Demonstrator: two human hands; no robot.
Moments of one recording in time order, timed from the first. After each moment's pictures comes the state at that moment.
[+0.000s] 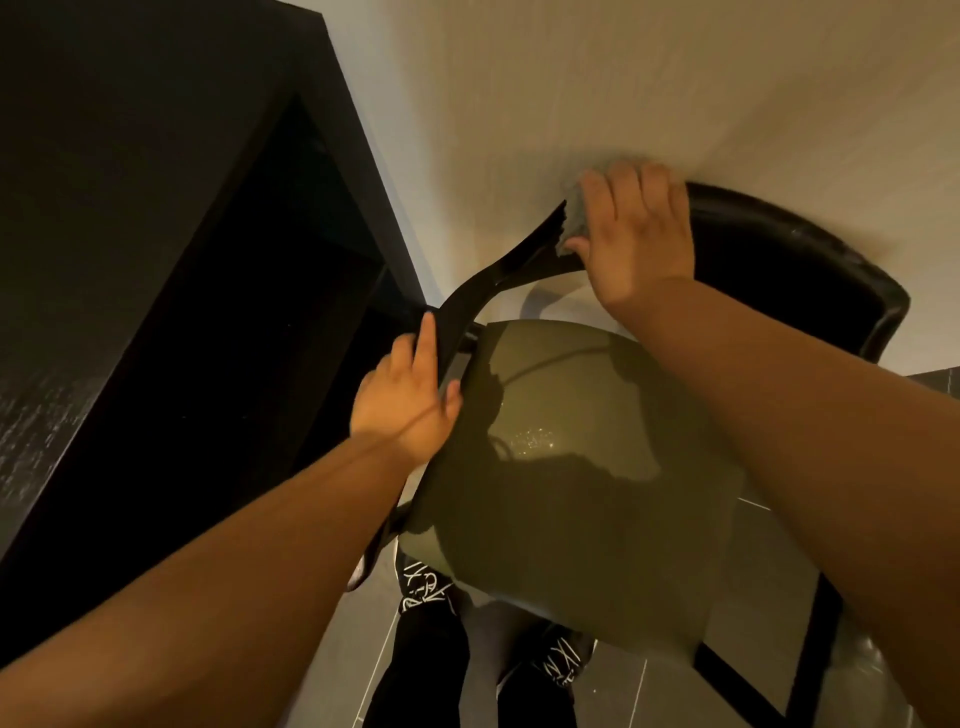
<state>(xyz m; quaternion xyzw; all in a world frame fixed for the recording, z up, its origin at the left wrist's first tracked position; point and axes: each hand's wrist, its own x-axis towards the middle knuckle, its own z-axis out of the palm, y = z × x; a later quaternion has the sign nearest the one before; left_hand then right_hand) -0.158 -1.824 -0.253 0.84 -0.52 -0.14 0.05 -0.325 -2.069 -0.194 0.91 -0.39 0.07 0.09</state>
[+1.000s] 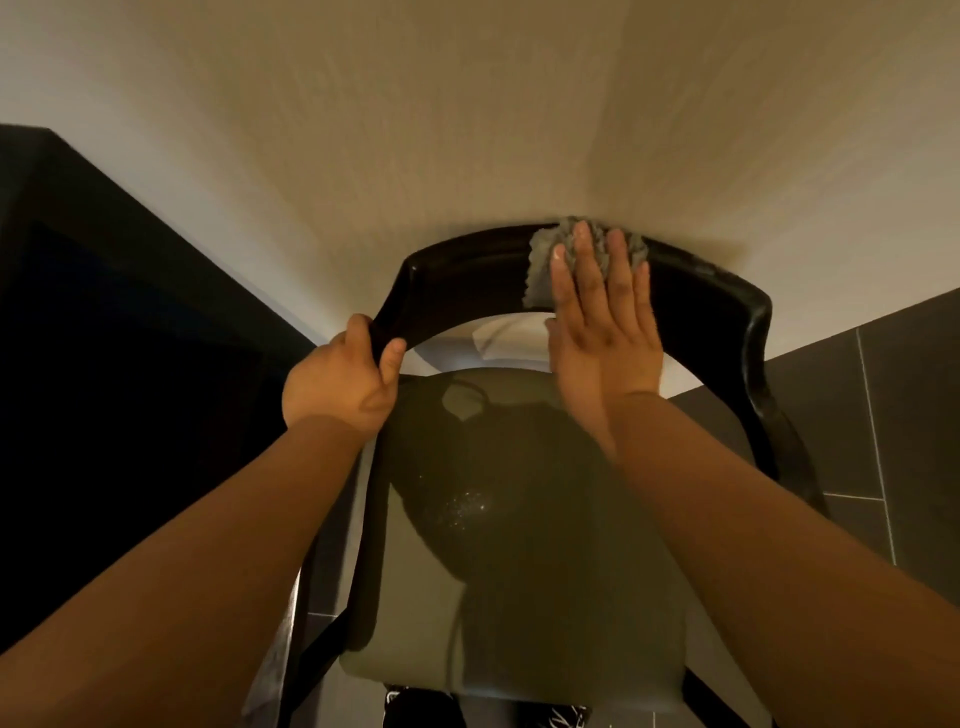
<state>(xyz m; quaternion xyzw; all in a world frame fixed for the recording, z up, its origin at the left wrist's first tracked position) -0.165 -1.976 -0.261 0.82 -0.57 -0.11 0.03 -0.431 -2.059 -0.240 0.84 -0.53 0.07 0.11</state>
